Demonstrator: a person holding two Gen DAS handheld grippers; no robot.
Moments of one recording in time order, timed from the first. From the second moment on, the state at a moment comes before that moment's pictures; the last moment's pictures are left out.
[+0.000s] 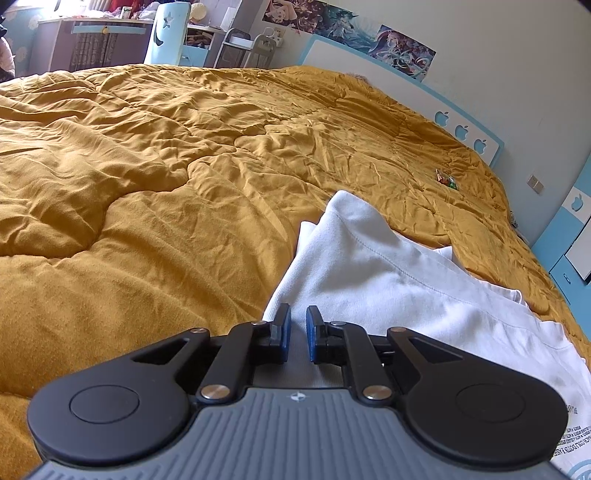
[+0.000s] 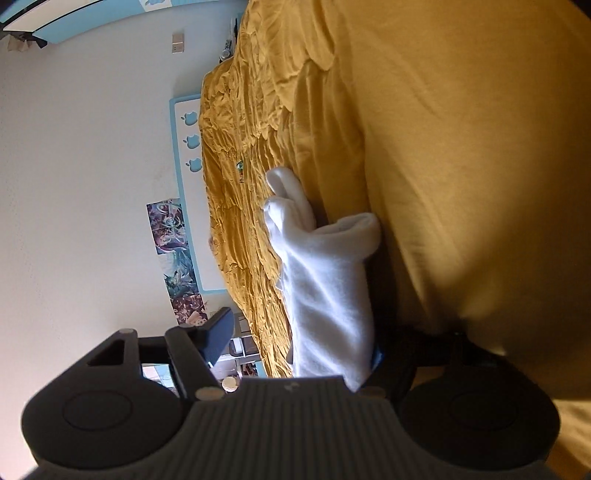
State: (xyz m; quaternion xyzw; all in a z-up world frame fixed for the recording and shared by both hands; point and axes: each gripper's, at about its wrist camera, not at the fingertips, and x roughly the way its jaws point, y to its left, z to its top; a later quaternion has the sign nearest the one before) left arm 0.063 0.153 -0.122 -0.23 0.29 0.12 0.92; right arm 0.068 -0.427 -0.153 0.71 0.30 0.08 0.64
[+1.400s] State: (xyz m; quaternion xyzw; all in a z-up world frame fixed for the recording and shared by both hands) left arm 0.059 -0.017 -0.085 -0.13 0.40 -0.13 0.90; right arm 0.080 -0.393 -0.083 0.48 0.33 0.03 0.81
